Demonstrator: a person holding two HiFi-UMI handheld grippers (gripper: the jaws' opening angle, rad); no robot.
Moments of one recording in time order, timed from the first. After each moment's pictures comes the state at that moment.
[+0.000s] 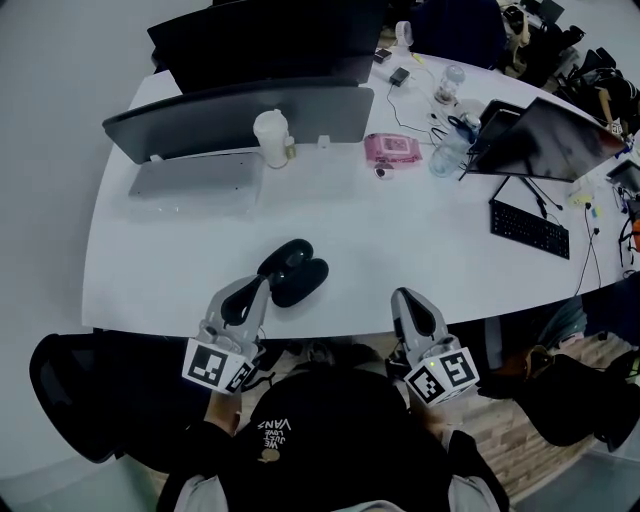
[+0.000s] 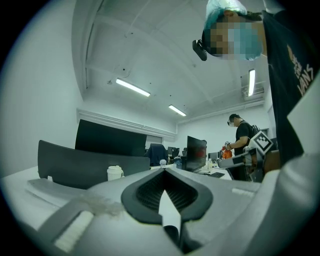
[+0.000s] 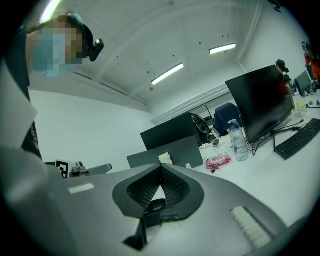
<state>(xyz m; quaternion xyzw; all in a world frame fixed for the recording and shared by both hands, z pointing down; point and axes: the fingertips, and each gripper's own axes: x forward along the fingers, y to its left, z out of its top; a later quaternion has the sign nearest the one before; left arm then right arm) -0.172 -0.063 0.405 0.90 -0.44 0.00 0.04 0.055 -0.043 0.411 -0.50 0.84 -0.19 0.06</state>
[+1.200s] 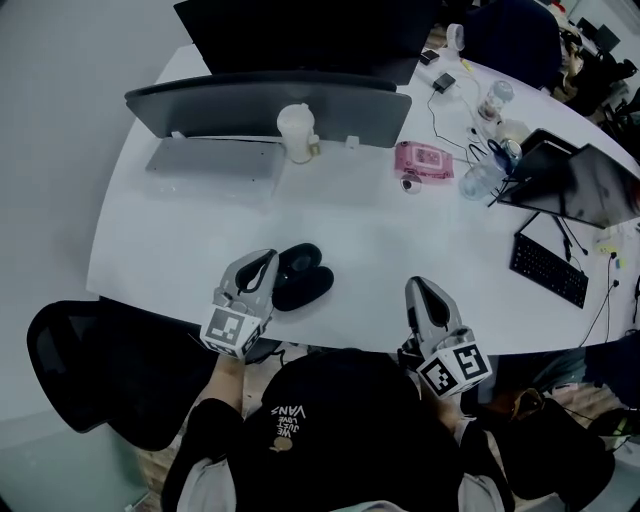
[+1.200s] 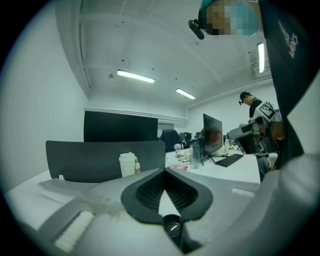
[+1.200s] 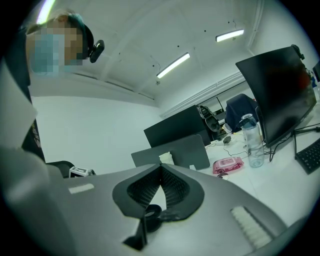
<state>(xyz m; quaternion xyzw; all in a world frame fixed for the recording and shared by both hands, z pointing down) -0.168 -0.142 0.469 0.86 -0.50 0.09 0.03 0.075 -0.127 0.414 -0.44 0.87 -0.21 0.03</state>
